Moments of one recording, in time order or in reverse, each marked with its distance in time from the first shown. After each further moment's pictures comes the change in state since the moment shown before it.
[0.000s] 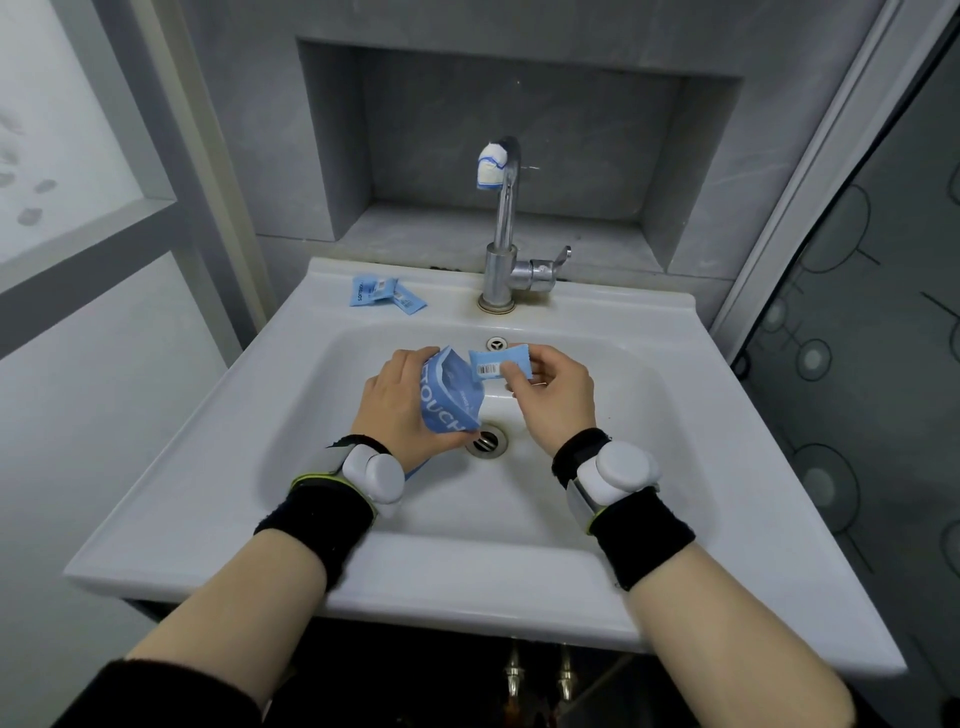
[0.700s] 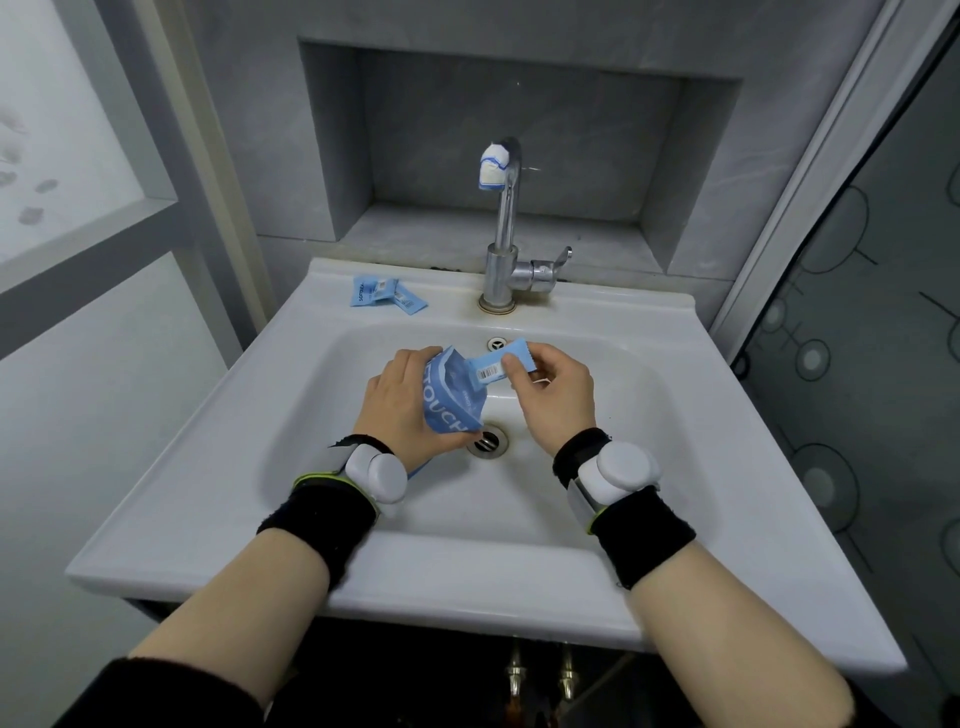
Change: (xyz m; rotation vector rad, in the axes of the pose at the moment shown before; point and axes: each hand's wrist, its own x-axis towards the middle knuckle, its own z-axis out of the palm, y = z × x) left_hand -0.001 0.001 -0.001 -0.018 -0.002 0.013; right_hand 0.000 0.001 0.002 0.048 0.006 -0.071
